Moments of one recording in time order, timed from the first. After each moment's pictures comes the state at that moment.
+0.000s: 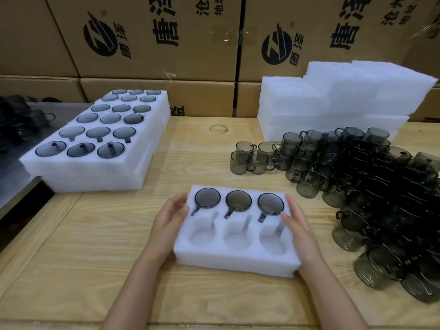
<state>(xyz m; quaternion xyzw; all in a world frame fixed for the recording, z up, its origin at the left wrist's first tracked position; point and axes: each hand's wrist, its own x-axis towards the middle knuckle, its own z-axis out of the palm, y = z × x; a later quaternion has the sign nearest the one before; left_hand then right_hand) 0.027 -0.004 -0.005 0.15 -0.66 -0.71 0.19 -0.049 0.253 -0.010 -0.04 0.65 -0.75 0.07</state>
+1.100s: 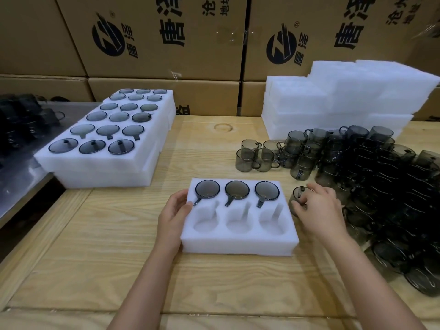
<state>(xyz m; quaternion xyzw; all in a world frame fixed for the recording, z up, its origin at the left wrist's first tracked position) 0.025 -0.008 -0.019 0.15 -0.62 -0.73 0.24 -0.091 0.271 0.016 -0.08 0.98 -0.16 -0.12</state>
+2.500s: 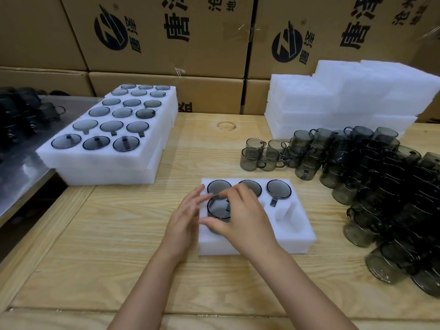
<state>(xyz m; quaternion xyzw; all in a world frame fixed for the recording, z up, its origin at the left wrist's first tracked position) 0.043 -0.003 -0.001 0.03 -0.67 -0.72 0.16 0.006 0.136 0.050 -0.30 0.90 -0.30 -0.11</state>
